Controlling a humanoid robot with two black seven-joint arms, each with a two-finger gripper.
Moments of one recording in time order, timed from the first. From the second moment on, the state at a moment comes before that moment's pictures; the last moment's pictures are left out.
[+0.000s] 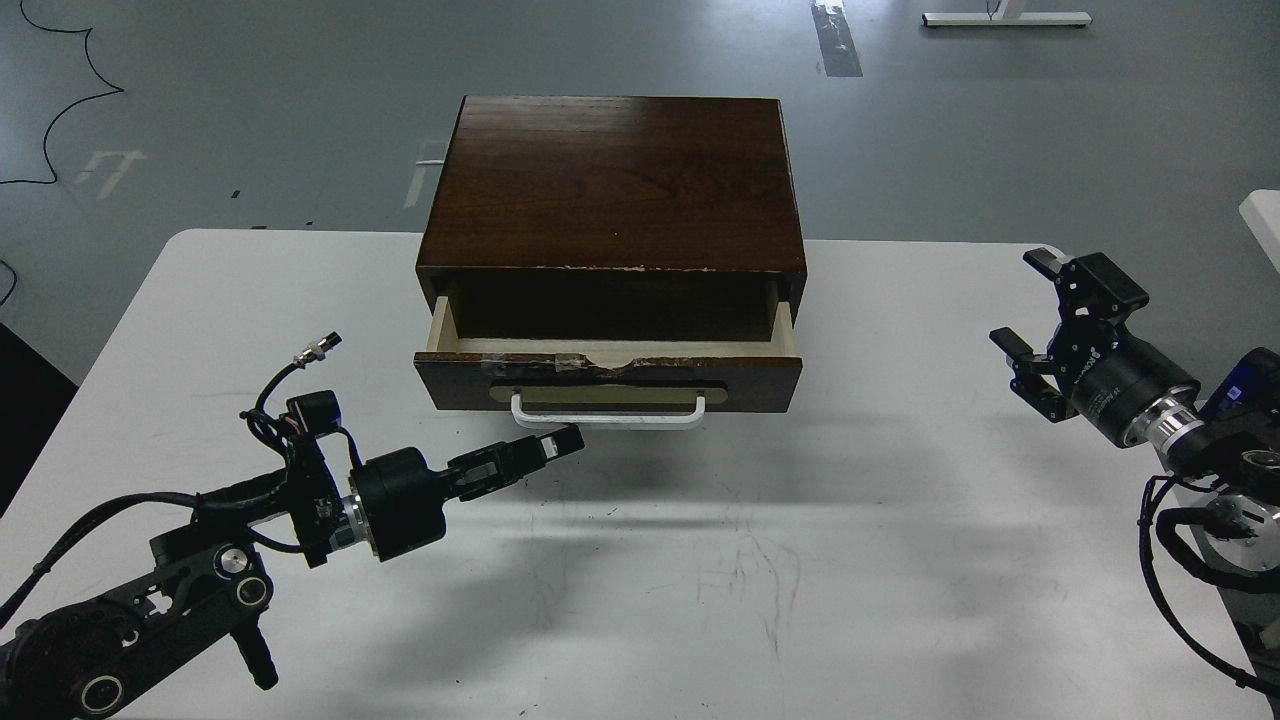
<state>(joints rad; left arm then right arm) -0.29 0.55 -0.73 -1.43 1.43 -0.27 -0.49 0.54 -0.78 0.42 1.10 -0.25 0.19 0.49</state>
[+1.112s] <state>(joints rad) -0.37 0.54 -0.73 -1.34 1.42 -0.27 -0.49 0.53 -0.78 0.42 1.10 -0.25 0.19 0.49</state>
